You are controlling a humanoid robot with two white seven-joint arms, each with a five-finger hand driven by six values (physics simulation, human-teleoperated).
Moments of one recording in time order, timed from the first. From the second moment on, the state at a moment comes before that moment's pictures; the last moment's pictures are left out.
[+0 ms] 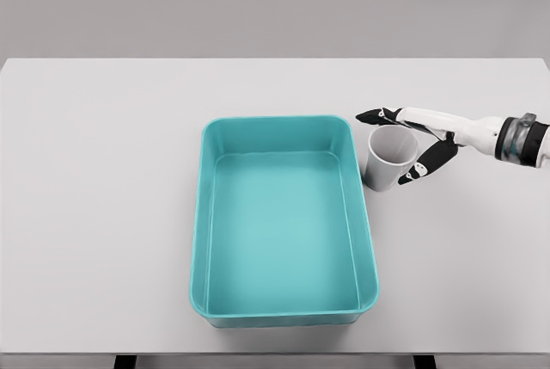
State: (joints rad) left arm 0.05 0.00 -0.16 -0.11 0.11 0.03 -0.06; right arm -0.66 -0.84 0.78 -1.39 -0.31 -0.17 0.61
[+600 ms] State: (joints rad) left arm 0.05 0.00 -0.16 -0.11 0.11 0.03 -0.06; right arm -0.66 -0.84 0.77 -1.39 -0.31 -0.21 0.61
